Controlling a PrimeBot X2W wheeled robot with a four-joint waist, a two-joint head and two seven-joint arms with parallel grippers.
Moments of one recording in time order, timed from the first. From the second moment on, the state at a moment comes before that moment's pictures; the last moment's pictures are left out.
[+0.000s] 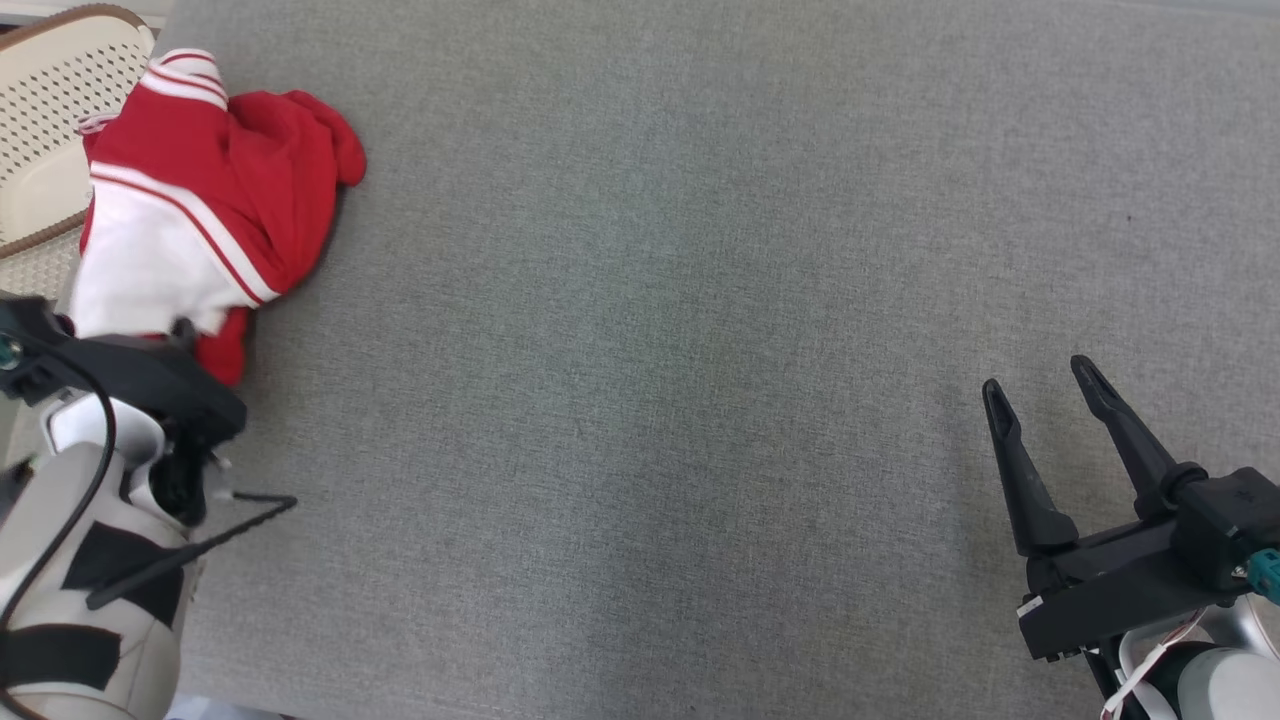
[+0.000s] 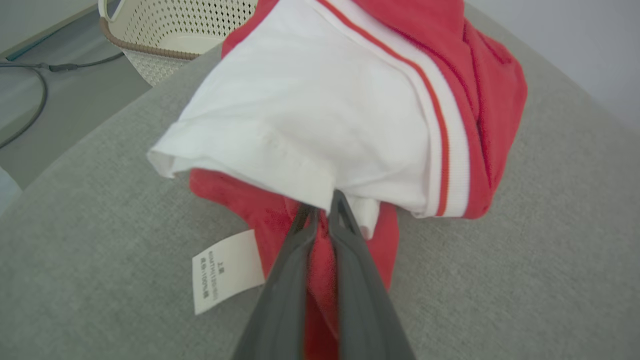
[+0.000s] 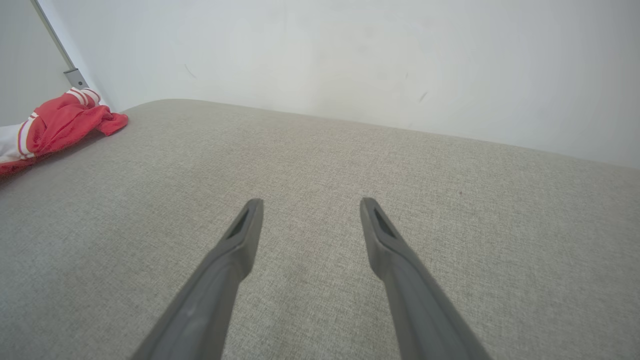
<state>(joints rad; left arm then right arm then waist) -0.93 0.20 -0.23 1.23 -0.68 -0.06 -0.01 -0.04 -0.13 -0.04 -0.17 0.13 0.13 0.02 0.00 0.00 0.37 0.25</state>
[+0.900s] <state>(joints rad) -0.62 0.26 -0.17 0.32 -0.42 0.16 -0.26 -0.02 -0.06 -0.02 -0.07 0.16 0.13 -0.09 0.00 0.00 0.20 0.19</state>
